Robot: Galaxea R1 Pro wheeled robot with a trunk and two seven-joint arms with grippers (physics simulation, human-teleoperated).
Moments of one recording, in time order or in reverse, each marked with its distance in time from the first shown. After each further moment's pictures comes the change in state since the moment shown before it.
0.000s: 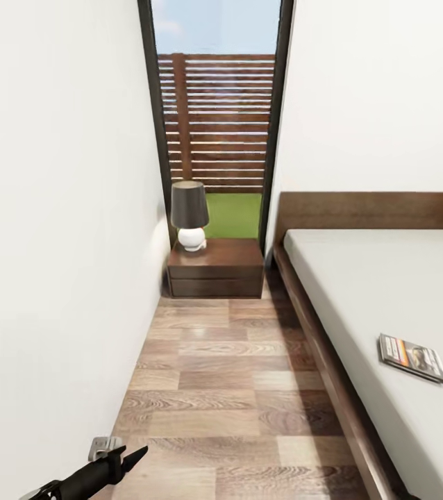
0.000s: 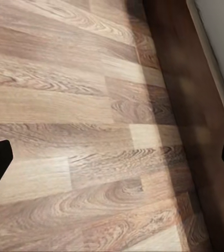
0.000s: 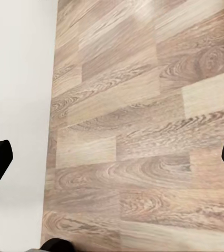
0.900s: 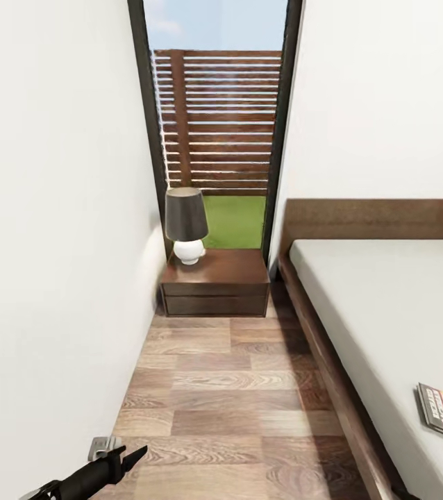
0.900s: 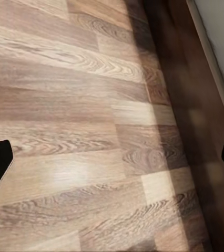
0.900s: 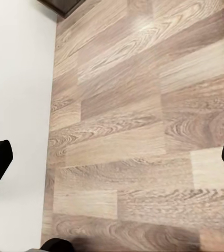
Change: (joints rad) left arm 0.000 0.001 0.001 0.000 0.000 0.000 0.000; right arm 0.000 0.000 0.000 0.000 0.000 0.000 0.000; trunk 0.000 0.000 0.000
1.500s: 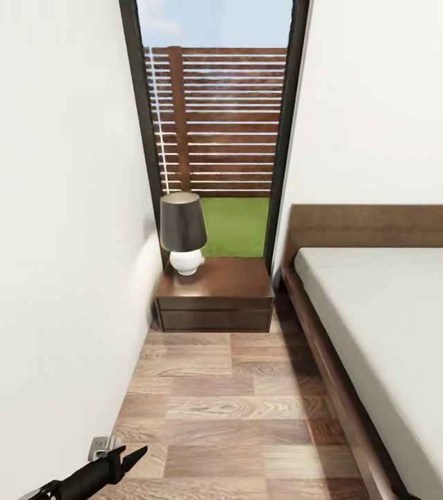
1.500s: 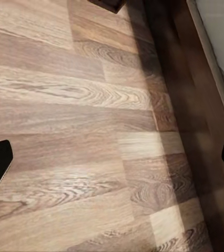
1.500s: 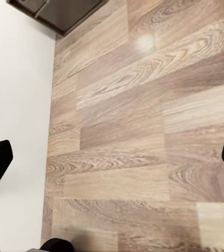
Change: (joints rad) left arm 0.000 0.000 0.000 0.000 0.000 0.000 0.000; right arm 0.000 0.000 0.000 0.000 0.000 0.000 0.000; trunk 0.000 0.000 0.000
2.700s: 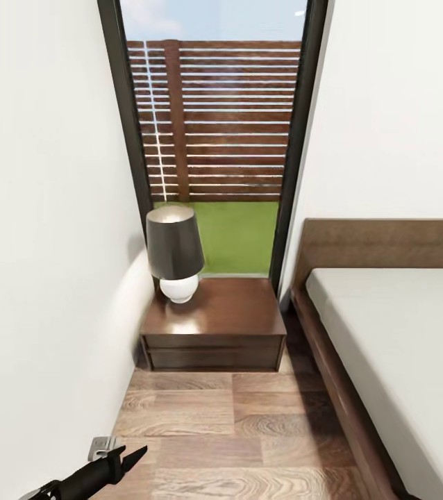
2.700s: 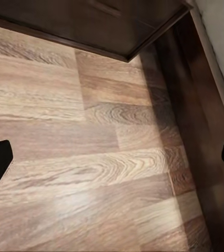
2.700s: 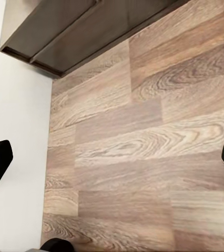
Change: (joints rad) left arm 0.000 0.000 0.000 0.000 0.000 0.000 0.000; right arm 0.000 0.000 0.000 0.000 0.000 0.000 0.000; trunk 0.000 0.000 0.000
